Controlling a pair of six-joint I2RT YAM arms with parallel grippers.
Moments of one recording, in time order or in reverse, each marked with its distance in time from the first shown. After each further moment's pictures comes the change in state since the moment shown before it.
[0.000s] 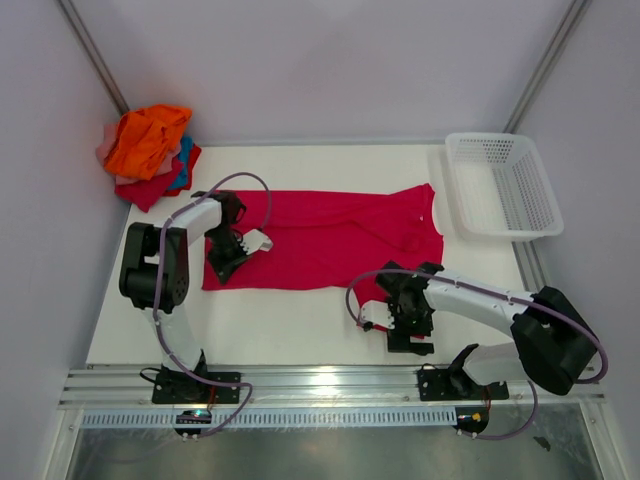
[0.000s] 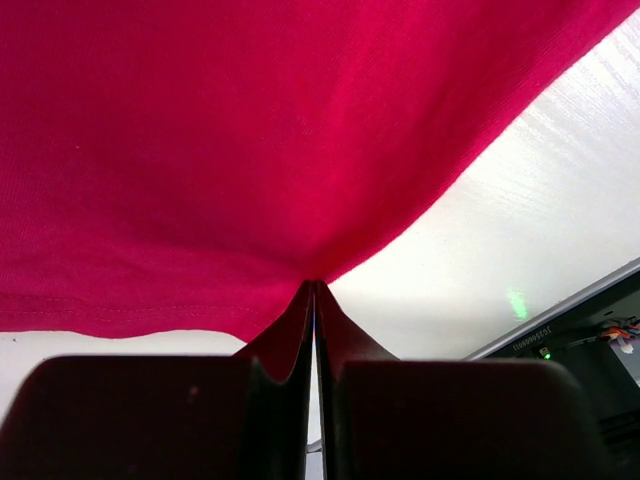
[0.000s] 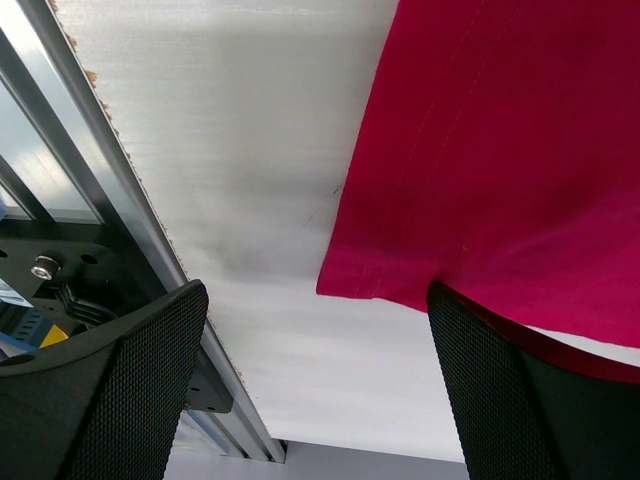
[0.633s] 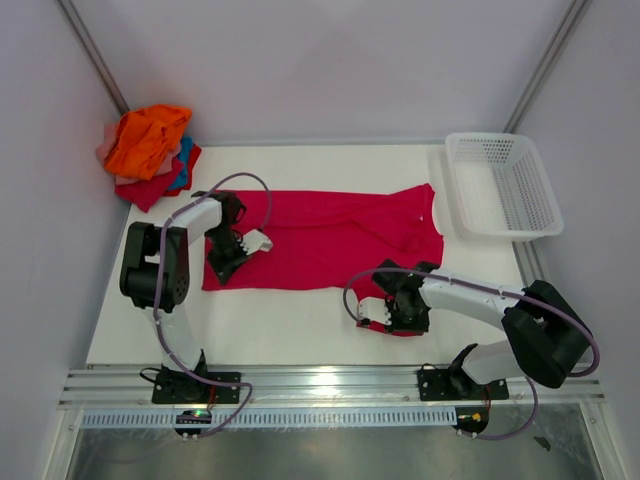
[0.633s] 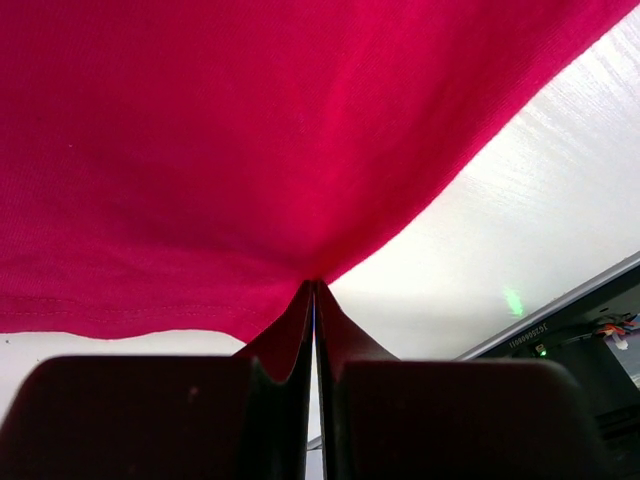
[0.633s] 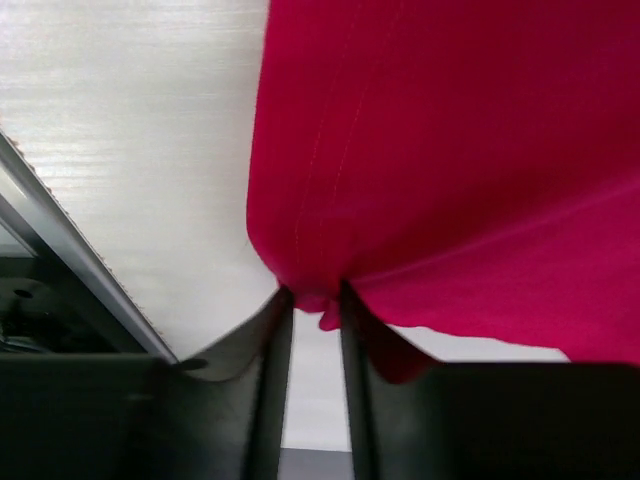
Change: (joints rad) left arm 0.001 0.006 0.003 -0.010 0.001 -0.003; right arm -0.001 0.056 -0.002 0.086 0.058 -0.011
